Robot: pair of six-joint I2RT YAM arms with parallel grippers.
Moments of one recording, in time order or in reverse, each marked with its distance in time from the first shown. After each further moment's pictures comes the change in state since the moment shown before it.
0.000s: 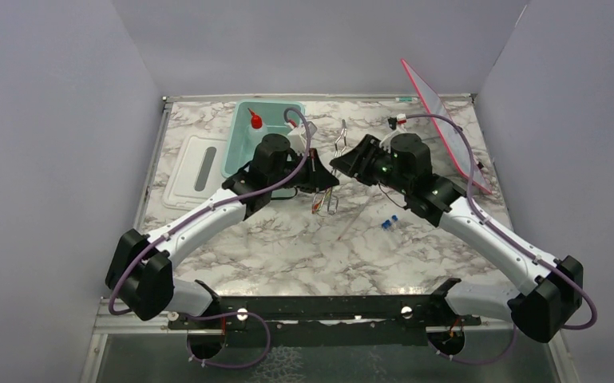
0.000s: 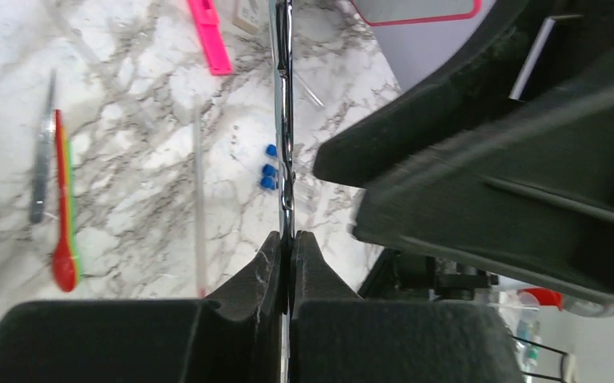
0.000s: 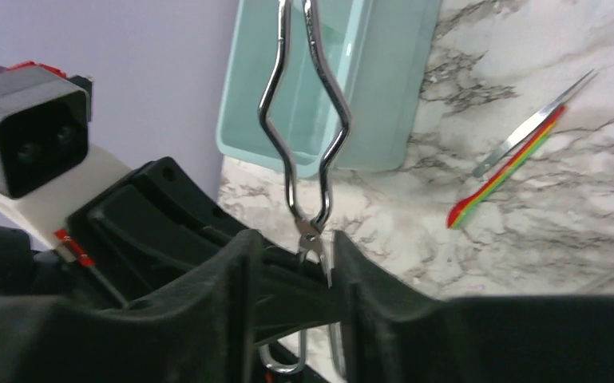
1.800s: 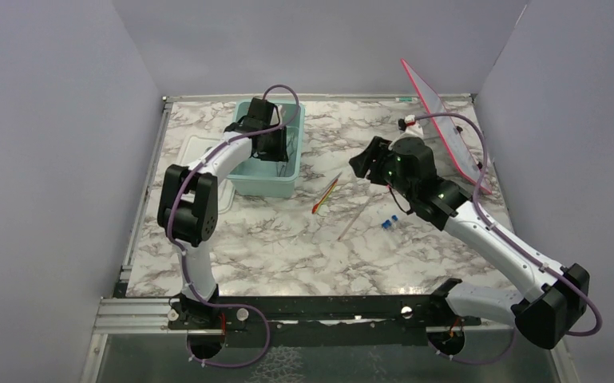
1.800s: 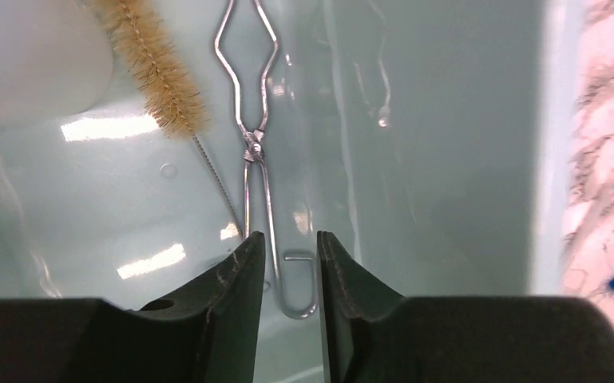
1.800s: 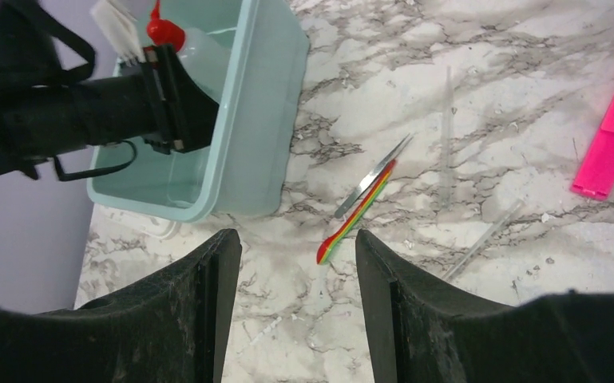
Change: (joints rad) left arm 0.346 0.581 0.510 -0.535 -0.248 0.421; right arm 0.000 -0.062 -0.012 -0.087 0.287 -0.243
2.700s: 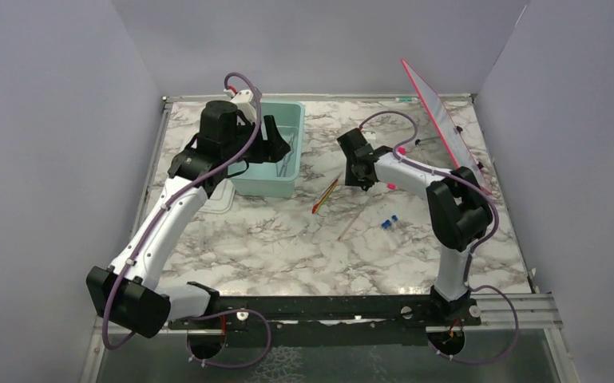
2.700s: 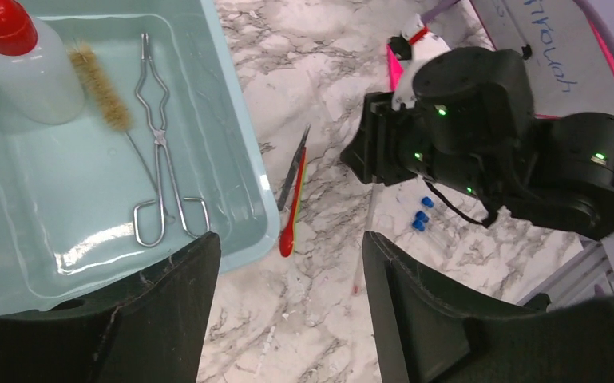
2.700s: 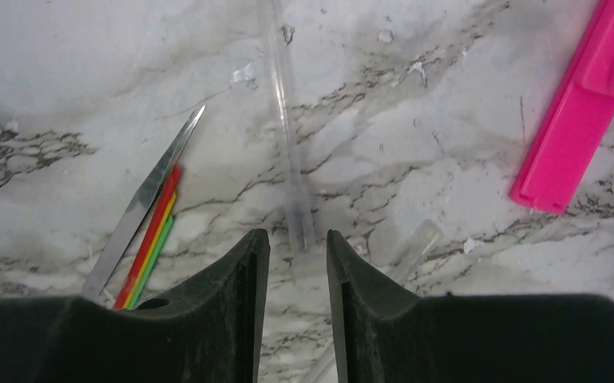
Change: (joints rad) left arm -0.055 -0.681 -0.203 -0.018 0.059 -0.122; right arm -0.071 0.755 0.302 -0.233 0.108 -0.087
